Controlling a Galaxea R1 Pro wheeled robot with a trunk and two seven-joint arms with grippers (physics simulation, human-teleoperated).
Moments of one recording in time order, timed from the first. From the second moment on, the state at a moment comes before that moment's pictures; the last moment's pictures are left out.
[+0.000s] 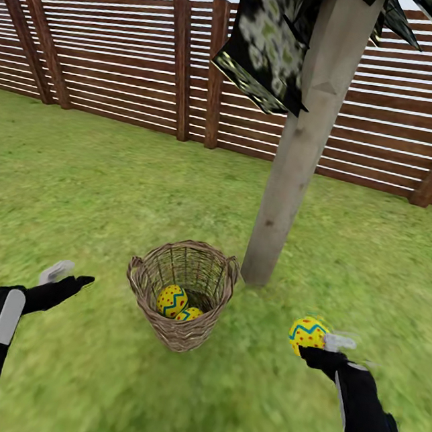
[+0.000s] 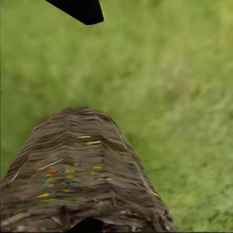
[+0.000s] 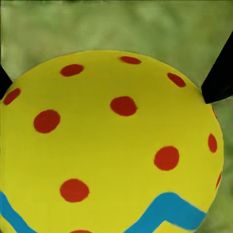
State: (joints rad) left arm -0.60 0.18 0.48 -1.11 0.37 0.88 -0.18; right arm -0.51 -0.04 -0.43 -0.96 0.36 0.46 0.30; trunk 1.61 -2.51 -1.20
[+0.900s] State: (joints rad) left arm -0.59 0.34 0.96 -0.95 0.75 1.01 -0.42; right arm -0.76 0.01 -0.24 -0.32 0.37 0.13 -0.09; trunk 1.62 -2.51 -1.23
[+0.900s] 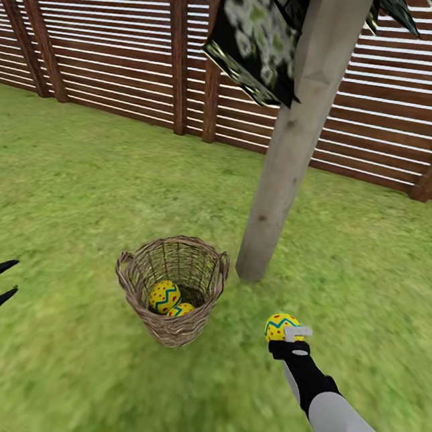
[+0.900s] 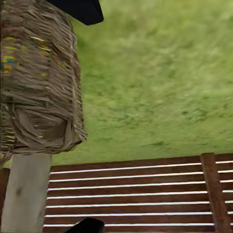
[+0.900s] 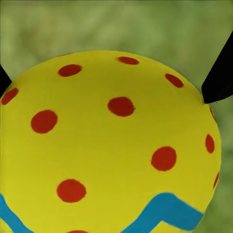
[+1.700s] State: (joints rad) left arm -0.61 0.35 0.72 -0.94 0.76 1.01 -0.42; right arm -0.93 0.02 -0.24 -0.16 0.37 0.14 -0.15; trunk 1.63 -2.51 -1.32
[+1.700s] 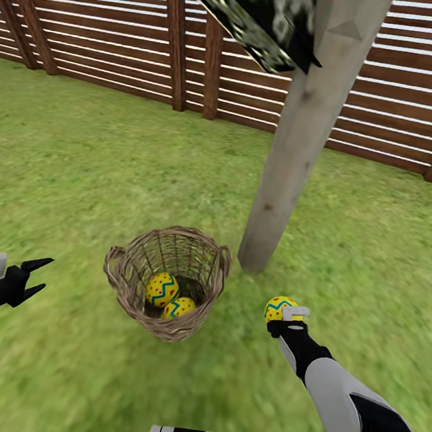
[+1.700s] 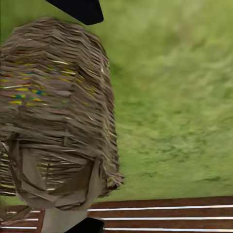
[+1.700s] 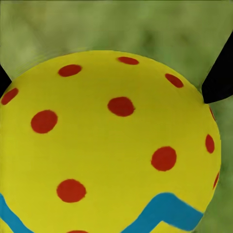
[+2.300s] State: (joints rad) left arm -0.61 0.37 0.72 -0.95 0.76 1.01 -0.42; right arm -0.93 0.02 -0.24 -0.17 0.37 0.13 -0.14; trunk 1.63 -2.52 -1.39
